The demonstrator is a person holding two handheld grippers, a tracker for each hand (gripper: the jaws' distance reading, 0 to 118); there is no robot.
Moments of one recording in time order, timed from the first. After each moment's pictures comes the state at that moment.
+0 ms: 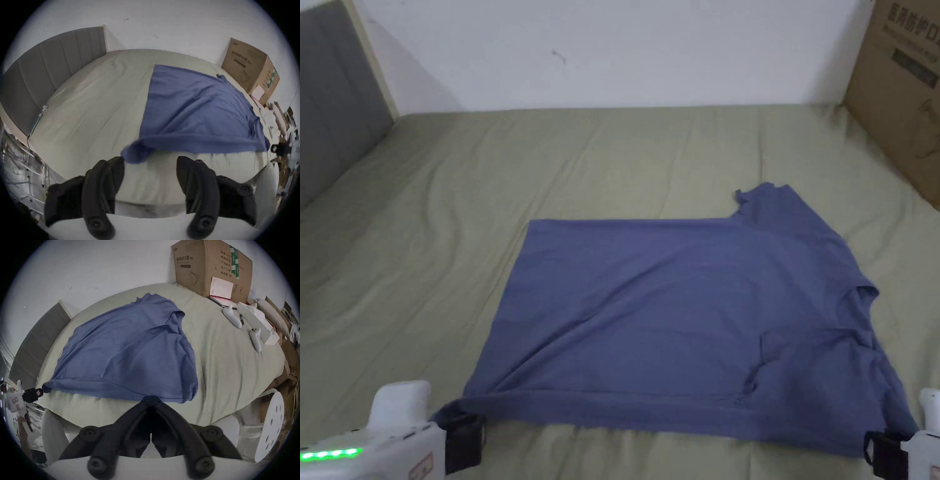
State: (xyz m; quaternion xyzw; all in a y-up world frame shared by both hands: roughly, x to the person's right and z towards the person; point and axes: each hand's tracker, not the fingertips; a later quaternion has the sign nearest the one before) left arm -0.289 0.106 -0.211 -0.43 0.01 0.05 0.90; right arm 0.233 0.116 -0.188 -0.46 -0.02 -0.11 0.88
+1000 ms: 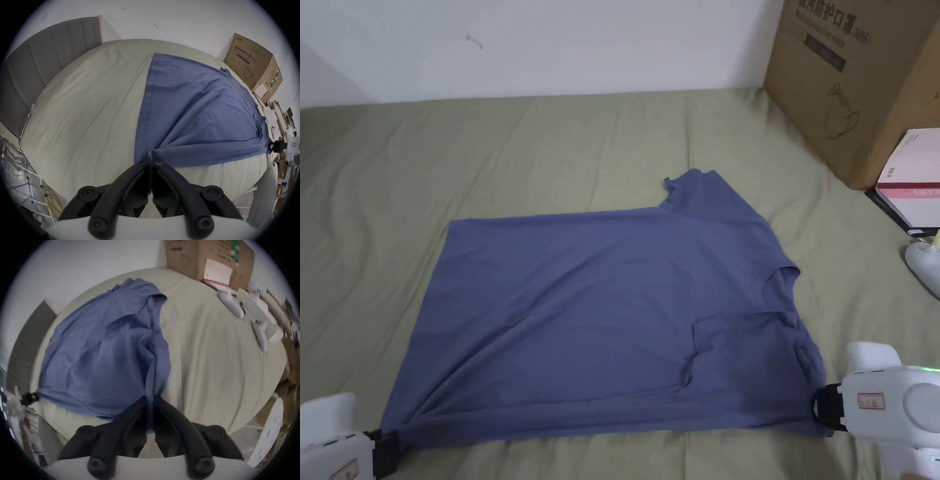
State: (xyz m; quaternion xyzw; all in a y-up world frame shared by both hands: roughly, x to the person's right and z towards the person) left arm -0.286 0.079 -0.252 -0.47 0.01 0.05 0.88; right arm 0.285 0.090 -0.246 -0.52 -0.05 -0.13 0.84
